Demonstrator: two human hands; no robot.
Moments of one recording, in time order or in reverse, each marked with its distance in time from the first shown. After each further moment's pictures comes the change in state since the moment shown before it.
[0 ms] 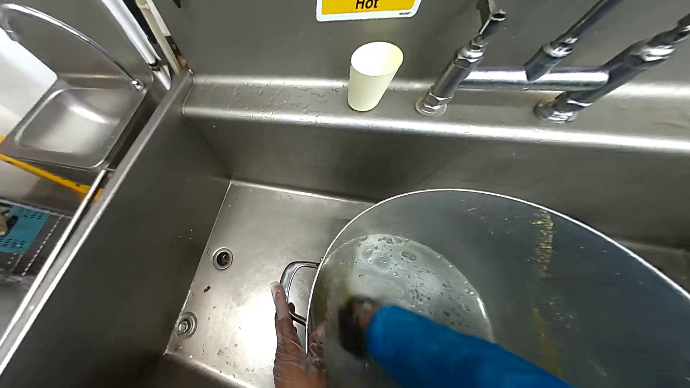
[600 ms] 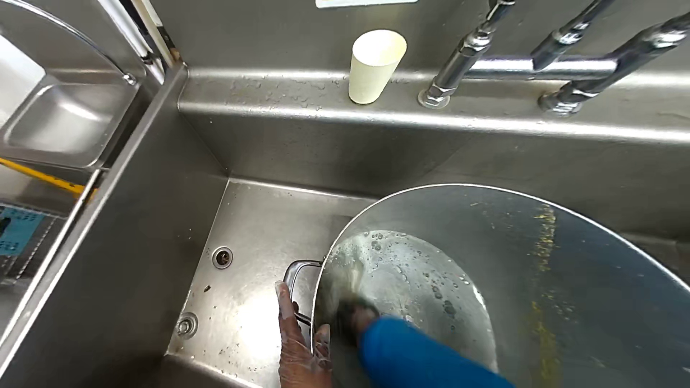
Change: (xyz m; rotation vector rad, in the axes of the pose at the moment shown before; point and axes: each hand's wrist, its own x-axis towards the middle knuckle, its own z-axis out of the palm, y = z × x) left_hand 0.001 -0.002 0.001 -0.013 0.001 0.011; right_hand 0.011 -0.008 0.039 0.181 0.065 0.101
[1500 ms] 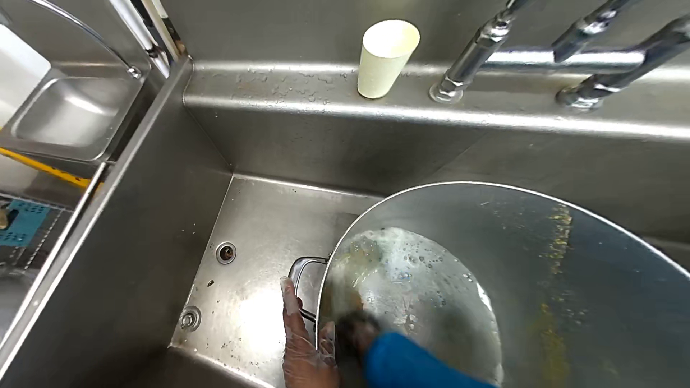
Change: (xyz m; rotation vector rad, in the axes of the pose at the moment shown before) left_hand -0.002 0.002 0.000 0.017 0.004 -0.016; right_hand -0.008 0.006 0.020 -0.042 -0.048 -0.086
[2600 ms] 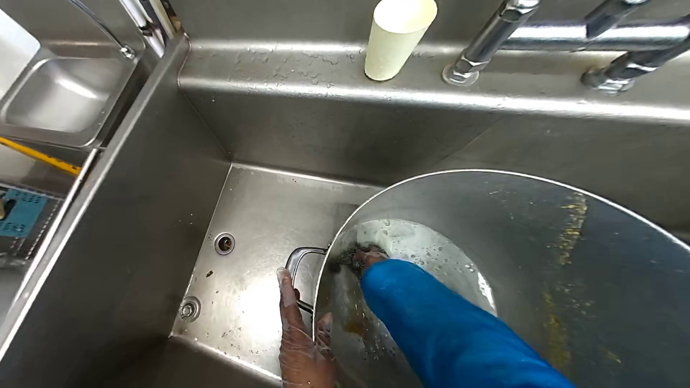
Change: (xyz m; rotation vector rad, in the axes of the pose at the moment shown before) left_hand -0.001 -0.002 0.002 -0.002 0.015 -0.003; right_hand 0.056 0.005 -0.100 0.008 0.180 0.089
